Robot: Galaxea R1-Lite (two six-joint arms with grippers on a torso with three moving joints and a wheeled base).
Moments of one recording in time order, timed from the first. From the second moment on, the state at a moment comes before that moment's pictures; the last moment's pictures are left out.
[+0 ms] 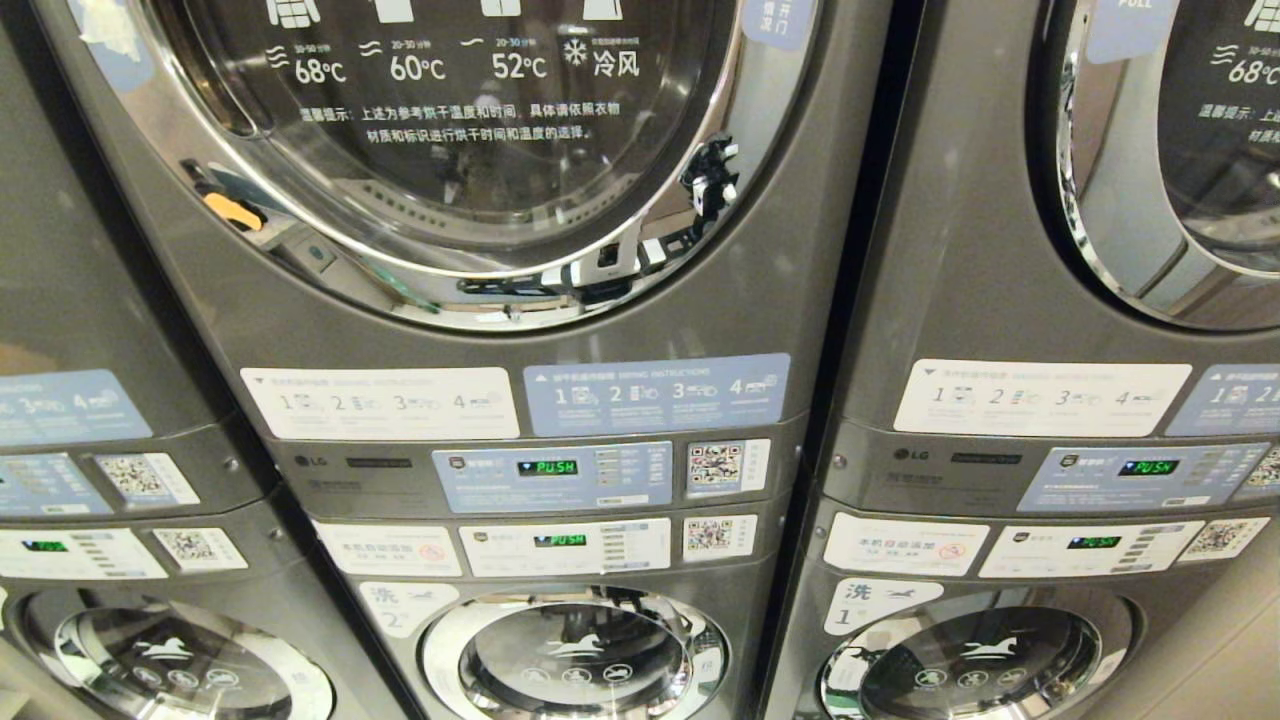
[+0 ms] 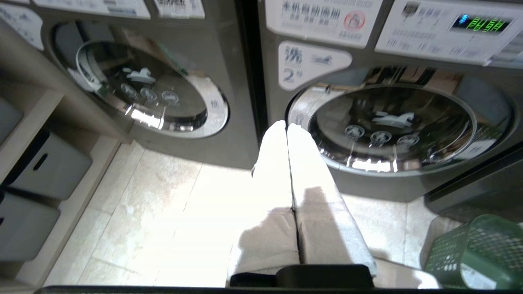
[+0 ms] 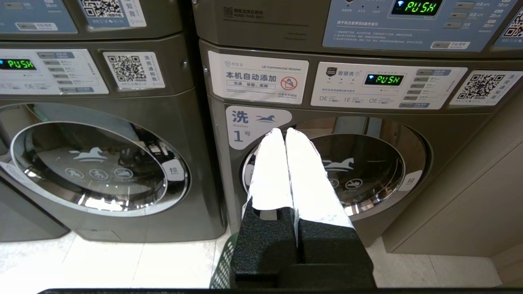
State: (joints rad) left arm 0.32 0.38 -0.09 0.07 -0.02 0.10; right arm 0.00 0.00 -0.08 0.20 0.01 -0.02
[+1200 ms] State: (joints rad) left arm -0.14 0.28 0.00 0.00 -0.03 0.15; right arm 0.00 0.00 -0.08 0.20 0.01 -0.02
